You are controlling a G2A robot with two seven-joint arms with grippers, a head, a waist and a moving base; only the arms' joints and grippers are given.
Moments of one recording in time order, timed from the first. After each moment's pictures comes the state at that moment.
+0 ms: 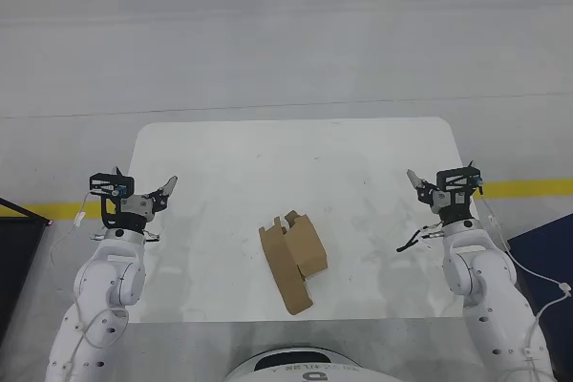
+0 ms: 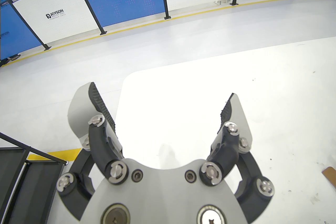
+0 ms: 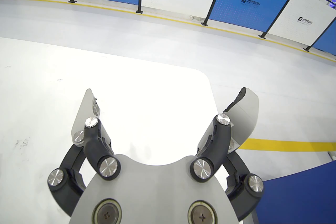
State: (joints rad) left arm 1.73 -1.15 -1.60 -1.80 1.33 0.00 0.00; right arm -1.73 -1.15 1.60 -1.80 -1.33 0.00 0.00
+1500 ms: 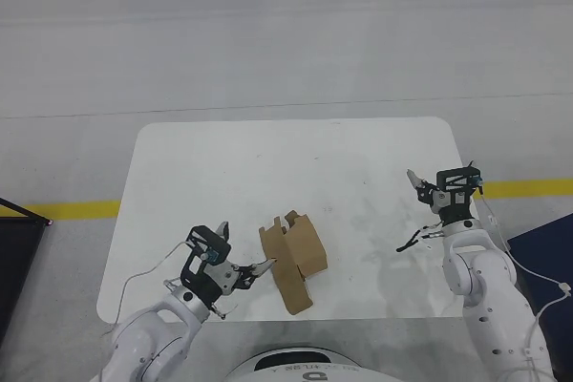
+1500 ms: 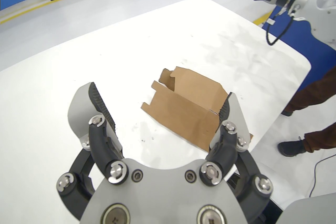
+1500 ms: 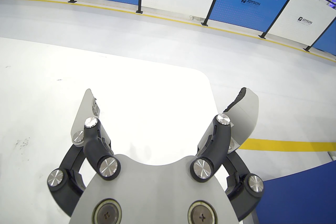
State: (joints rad) left arm 2.07 -1.15 -1.36 -2.27 1.32 -0.26 -0.26; right arm -1.73 -1.15 1.60 -1.80 -1.33 0.00 0.00
